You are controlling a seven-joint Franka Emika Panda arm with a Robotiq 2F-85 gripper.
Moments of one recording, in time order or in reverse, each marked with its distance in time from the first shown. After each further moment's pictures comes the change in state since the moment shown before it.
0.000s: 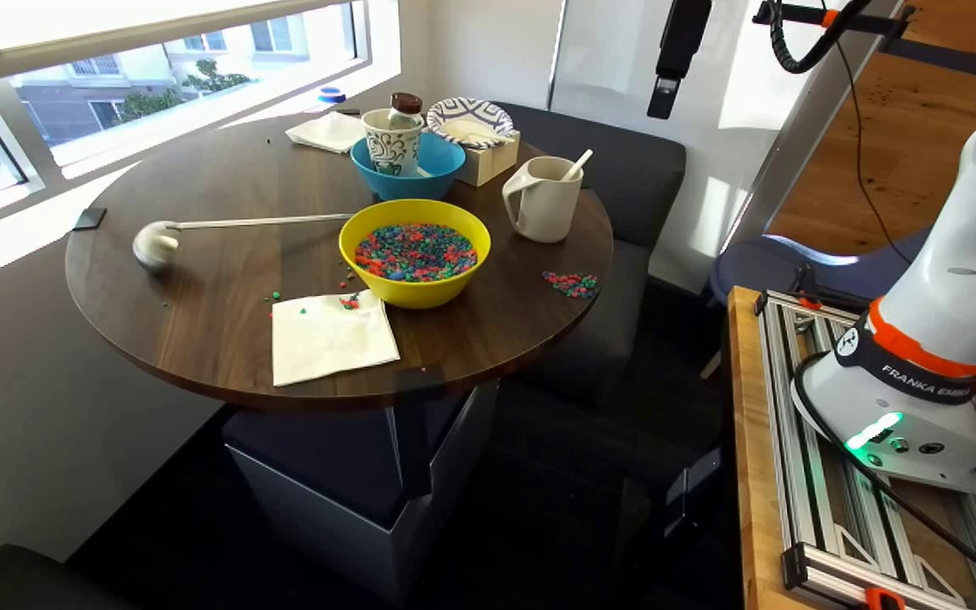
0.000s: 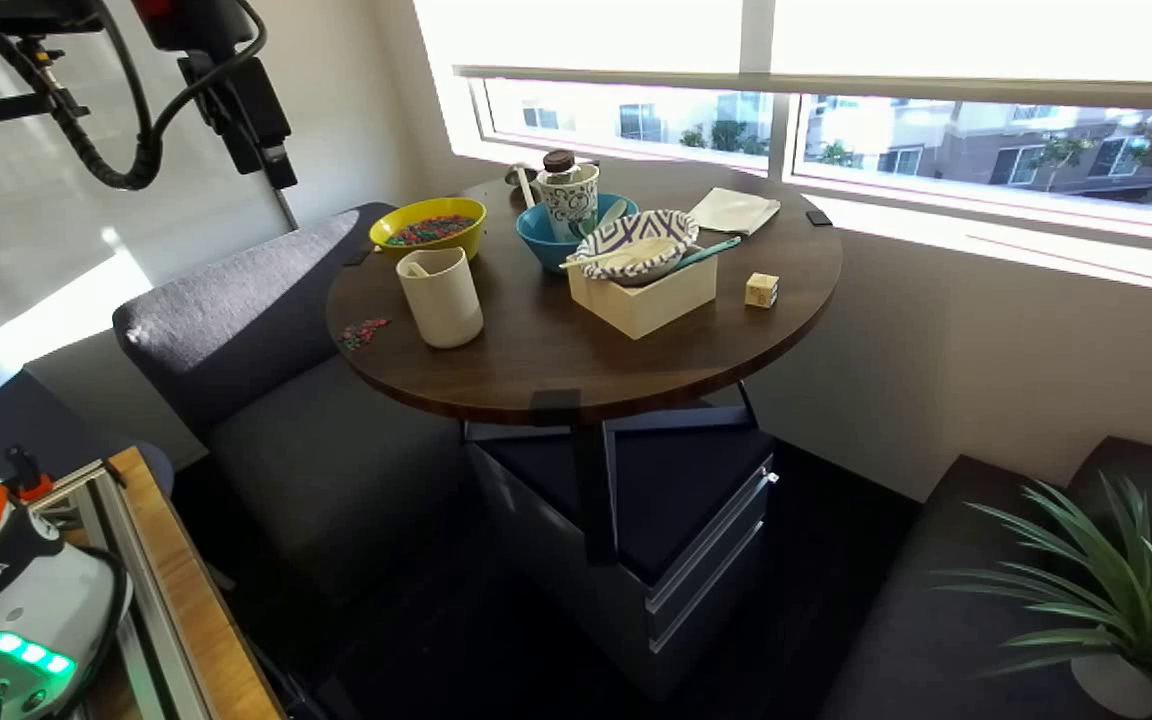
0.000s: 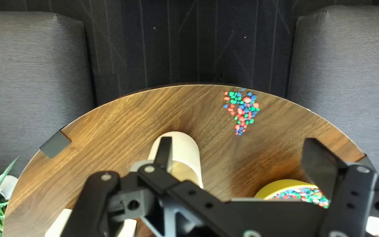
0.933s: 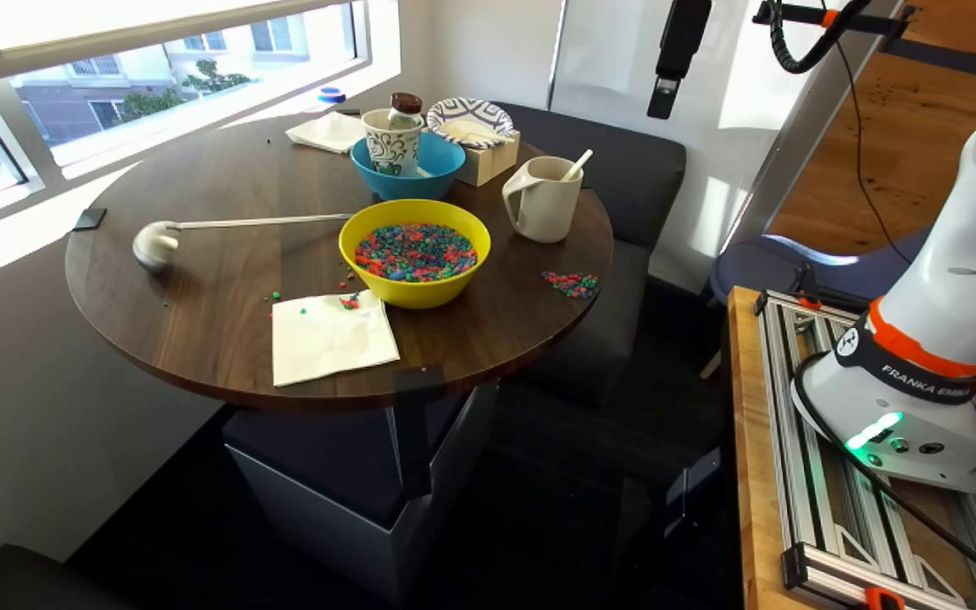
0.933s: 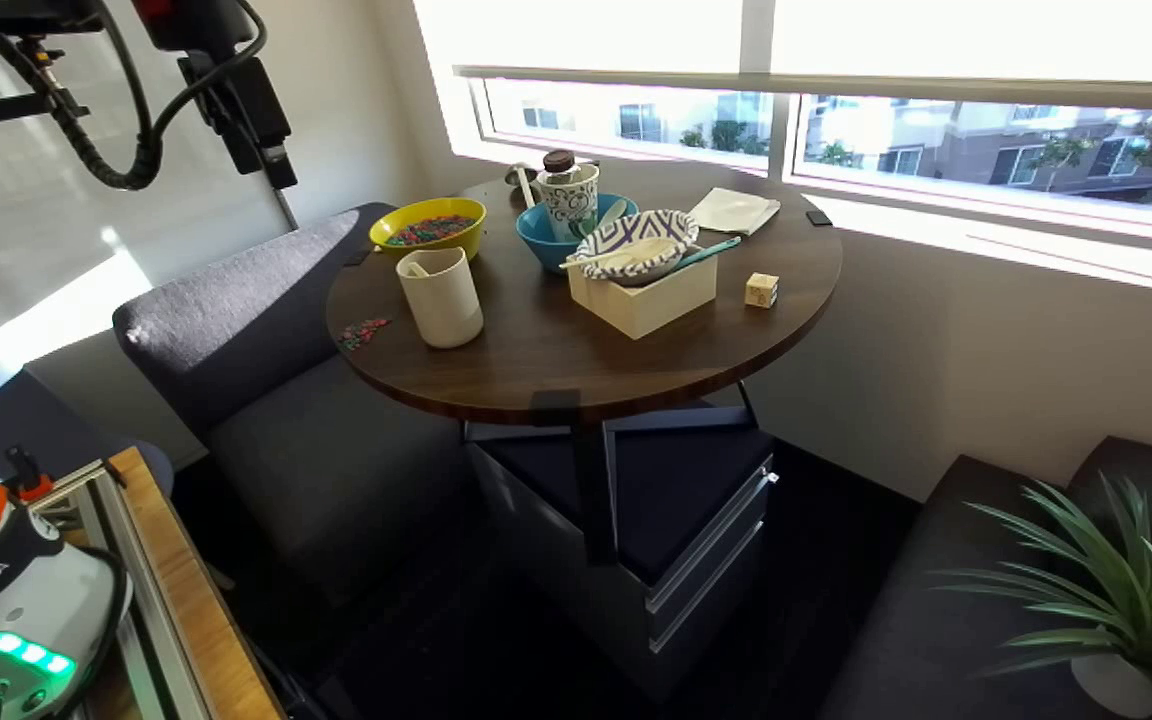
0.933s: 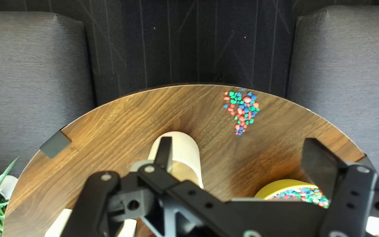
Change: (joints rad) arm 0.000 0.000 0.000 0.000 0.000 0.000 0.000
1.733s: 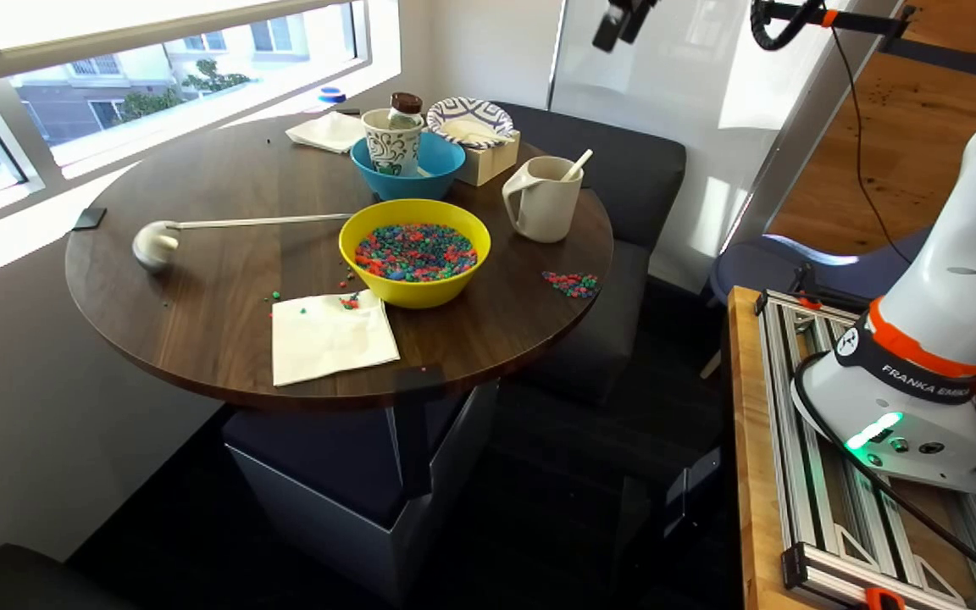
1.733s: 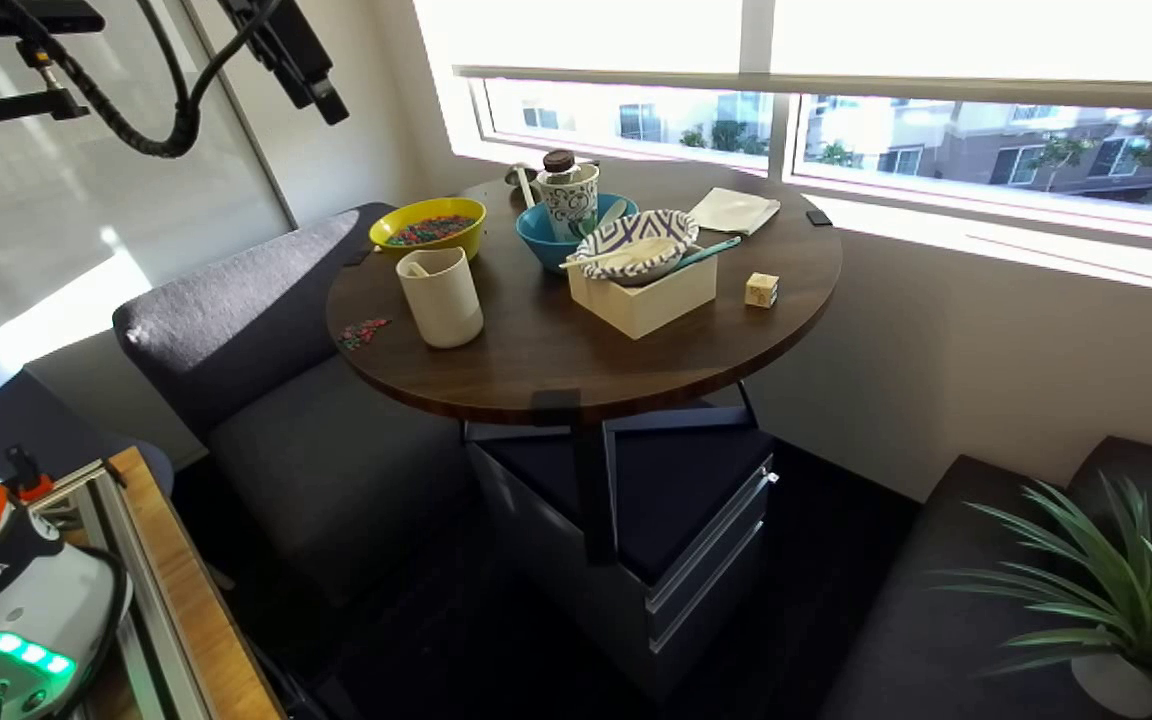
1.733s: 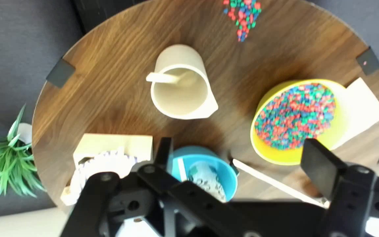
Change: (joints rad) arm -0.023 0.006 -0.029 0.050 0.029 0.226 0.062
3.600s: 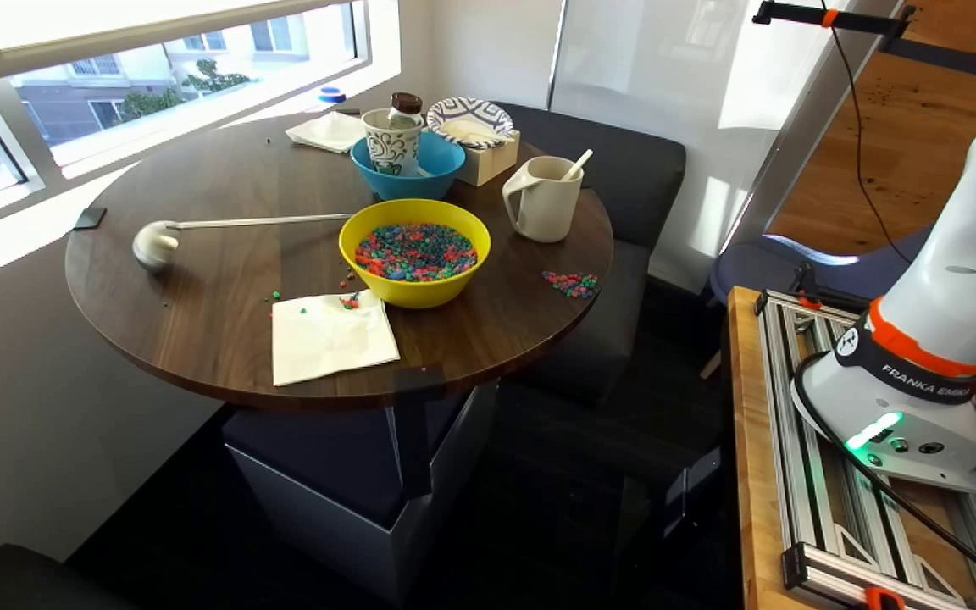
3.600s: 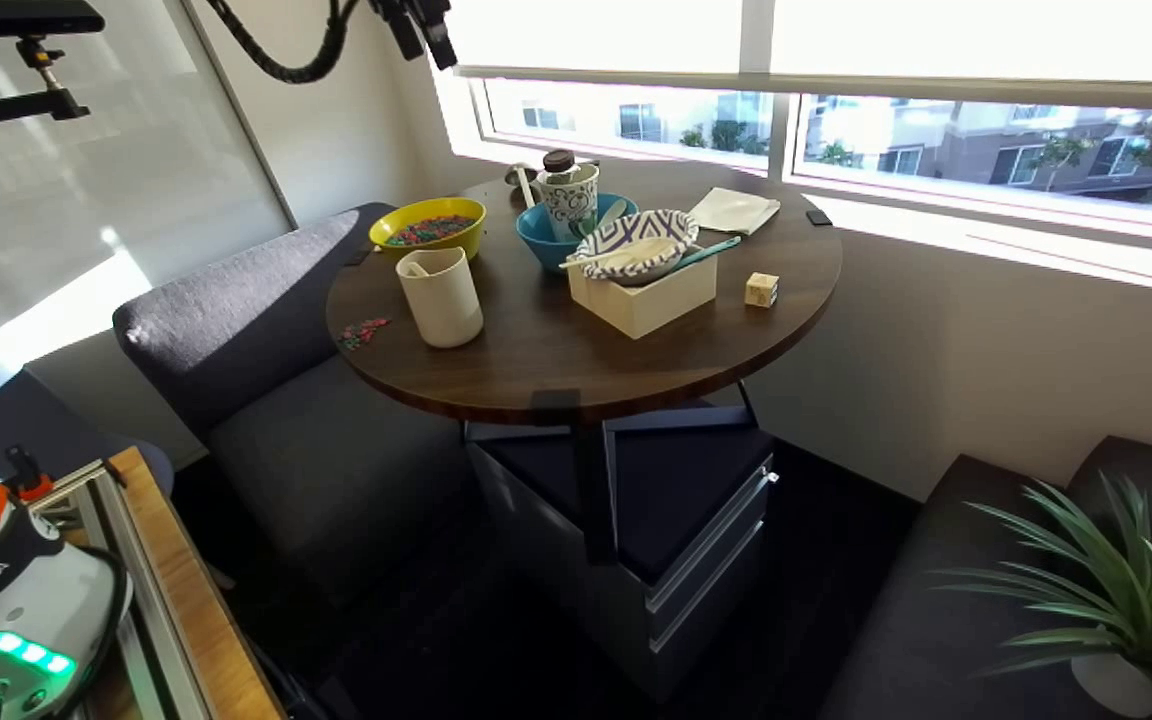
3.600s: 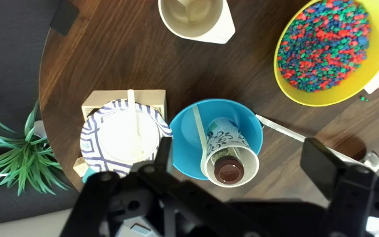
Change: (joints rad) arm -0.038 0.388 0.003 0.400 -0.015 -0.062 0.057
